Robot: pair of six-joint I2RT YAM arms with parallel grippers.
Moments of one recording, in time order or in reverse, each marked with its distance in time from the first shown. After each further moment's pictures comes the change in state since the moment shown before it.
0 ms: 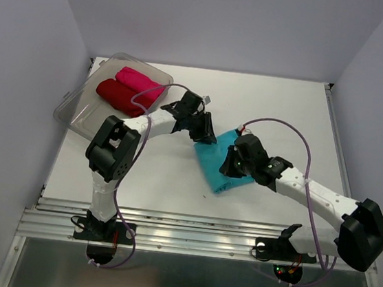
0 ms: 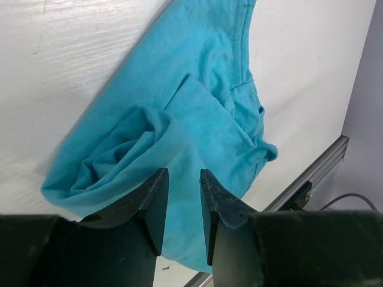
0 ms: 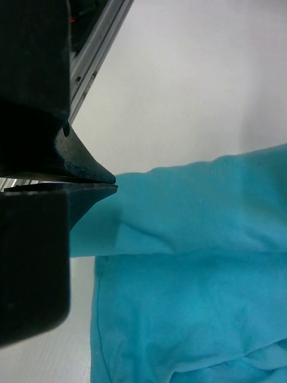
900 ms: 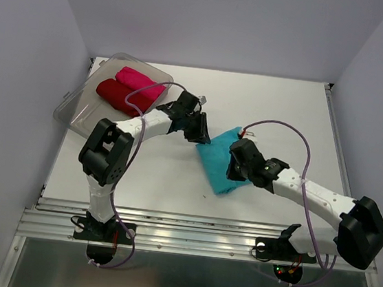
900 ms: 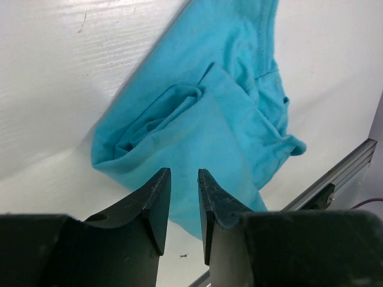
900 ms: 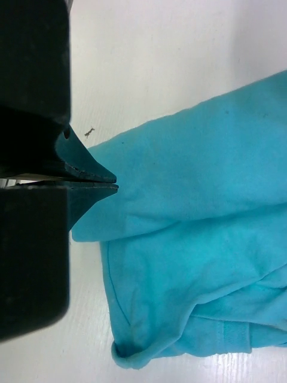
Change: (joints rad) left arm 0.010 -0.040 -0.030 -0.069 -0.069 0.057; right arm 0.042 0.044 -0.017 -0.083 0.192 -0.005
